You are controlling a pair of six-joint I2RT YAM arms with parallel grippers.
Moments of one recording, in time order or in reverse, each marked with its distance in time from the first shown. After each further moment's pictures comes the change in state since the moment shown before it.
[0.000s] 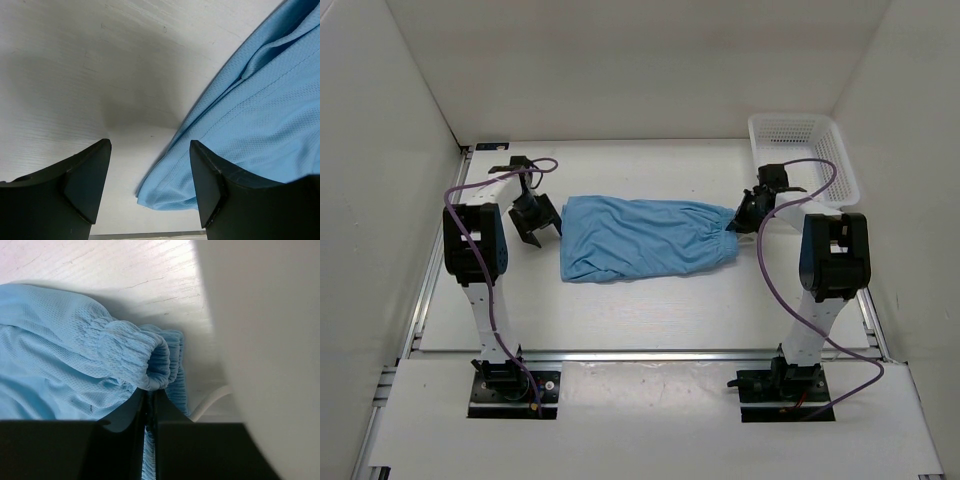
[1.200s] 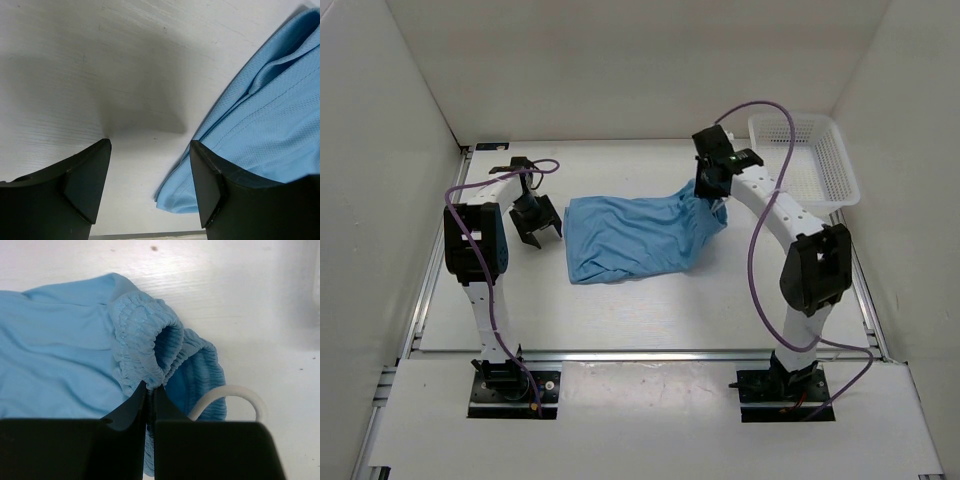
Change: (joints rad) left arm 0.000 0.011 0.001 0.000 0.001 0.029; right arm 0.378 -0.069 0.414 -0.359 0.491 -0.049
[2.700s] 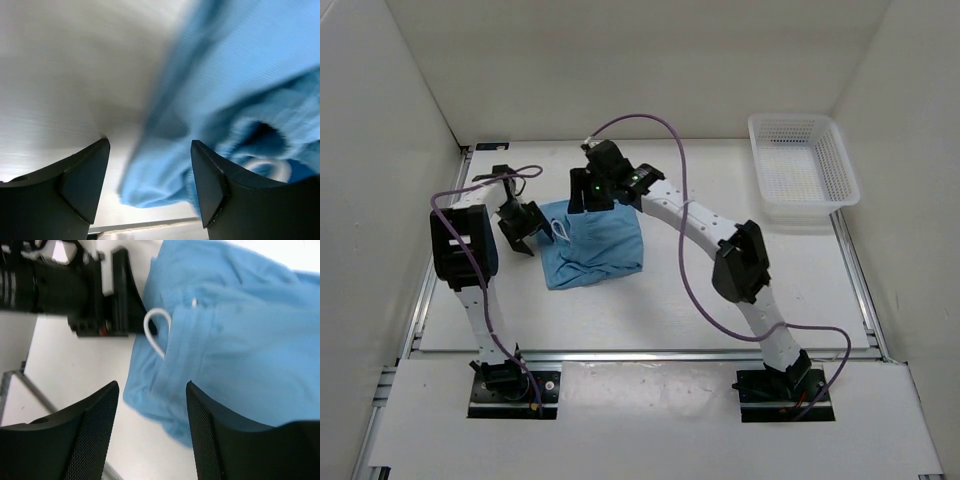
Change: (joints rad) left arm 0.082 -0.040 -0.088 0.020 0.099 0.005; right arm 0.411 0.478 0.628 0.132 -0.362 0.104
